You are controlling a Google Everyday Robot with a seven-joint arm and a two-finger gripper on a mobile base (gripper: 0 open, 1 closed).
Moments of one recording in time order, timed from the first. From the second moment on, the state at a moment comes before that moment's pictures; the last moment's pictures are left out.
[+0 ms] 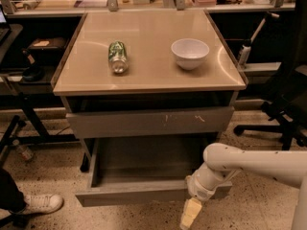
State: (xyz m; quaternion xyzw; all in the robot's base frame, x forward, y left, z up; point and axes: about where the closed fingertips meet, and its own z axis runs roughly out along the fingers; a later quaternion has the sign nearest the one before) arm 0.403 -0.121 0.429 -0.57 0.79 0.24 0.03
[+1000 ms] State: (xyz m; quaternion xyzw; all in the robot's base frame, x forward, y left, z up) arm 0.392 -0.124 0.435 -0.56 0.79 0.25 0.04
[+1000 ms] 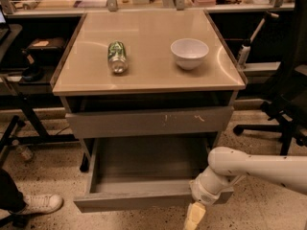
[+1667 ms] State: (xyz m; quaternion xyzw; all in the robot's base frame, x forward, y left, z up) arm 0.372 -0.133 0.436 -0.56 0.79 0.25 0.03
